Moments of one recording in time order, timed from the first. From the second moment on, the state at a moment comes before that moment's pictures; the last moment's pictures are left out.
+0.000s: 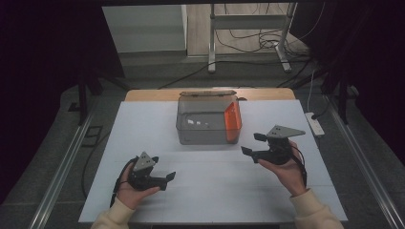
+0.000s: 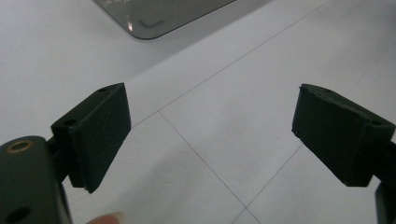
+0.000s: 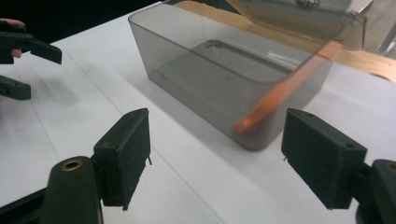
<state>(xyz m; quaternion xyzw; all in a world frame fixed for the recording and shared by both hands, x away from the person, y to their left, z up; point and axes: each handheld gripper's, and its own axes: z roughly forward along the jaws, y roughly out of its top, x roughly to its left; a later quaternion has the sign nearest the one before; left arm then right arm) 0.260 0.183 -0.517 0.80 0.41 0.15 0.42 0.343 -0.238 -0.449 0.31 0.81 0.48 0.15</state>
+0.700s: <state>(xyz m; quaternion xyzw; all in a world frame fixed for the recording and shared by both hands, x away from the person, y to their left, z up) 0.260 0.183 -0.519 0.80 0.41 0.15 0.42 0.293 -0.301 -0.488 0.36 0.79 0.48 0.16</state>
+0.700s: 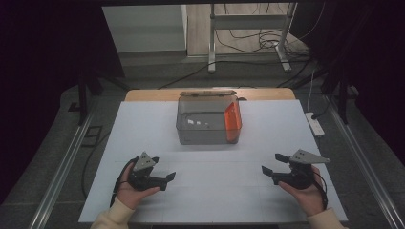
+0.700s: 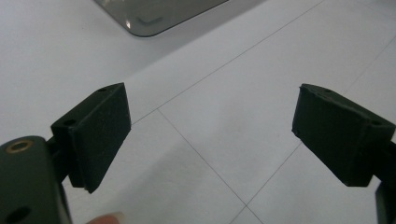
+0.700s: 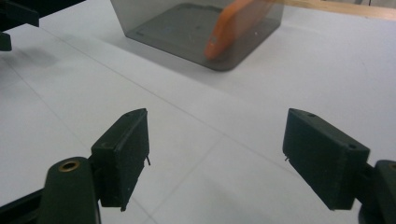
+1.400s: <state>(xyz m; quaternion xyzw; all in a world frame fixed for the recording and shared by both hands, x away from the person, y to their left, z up) 0.260 0.184 -0.520 0.80 0.40 0.15 0.42 0.289 -0.318 -0.503 0.37 0.79 0.46 0.17</state>
